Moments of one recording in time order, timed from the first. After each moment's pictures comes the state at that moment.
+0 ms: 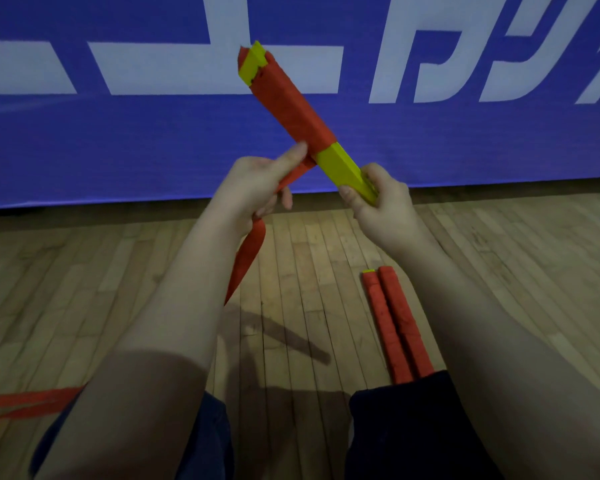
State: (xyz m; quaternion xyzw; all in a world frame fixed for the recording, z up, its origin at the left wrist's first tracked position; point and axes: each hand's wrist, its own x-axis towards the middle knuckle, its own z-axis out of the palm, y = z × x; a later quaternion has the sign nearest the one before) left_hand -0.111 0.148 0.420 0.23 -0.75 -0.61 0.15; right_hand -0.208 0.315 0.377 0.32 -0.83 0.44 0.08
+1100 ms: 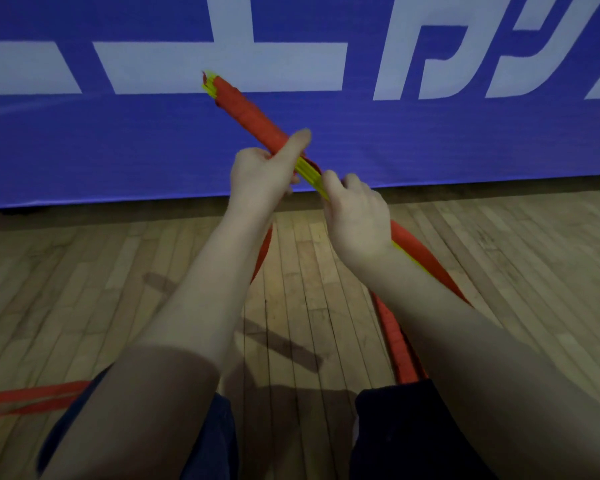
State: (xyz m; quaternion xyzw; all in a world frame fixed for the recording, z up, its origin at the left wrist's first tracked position) left_hand -0.118 0.165 0.422 0.29 -0.71 -0.58 0.29; right_hand -0.178 0.274 0.362 0.33 -0.87 0.14 0.34
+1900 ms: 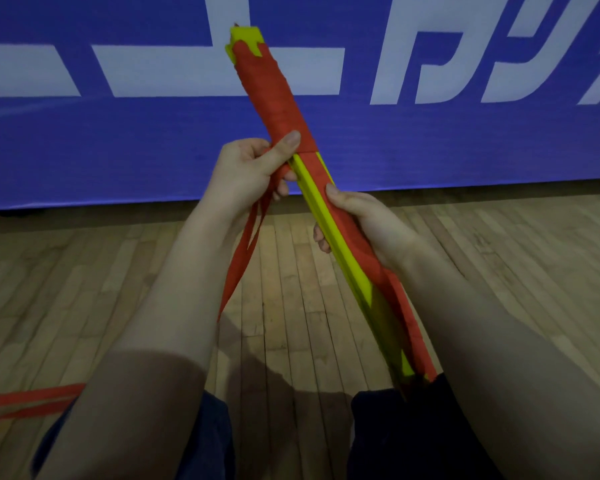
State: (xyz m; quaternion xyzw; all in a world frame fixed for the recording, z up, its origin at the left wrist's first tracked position) left_hand -0.102 0.153 0.430 0.13 -0.70 -0.65 0.28; right_hand -0.182 0.307 0.388 0.28 -0.59 0.65 -0.38
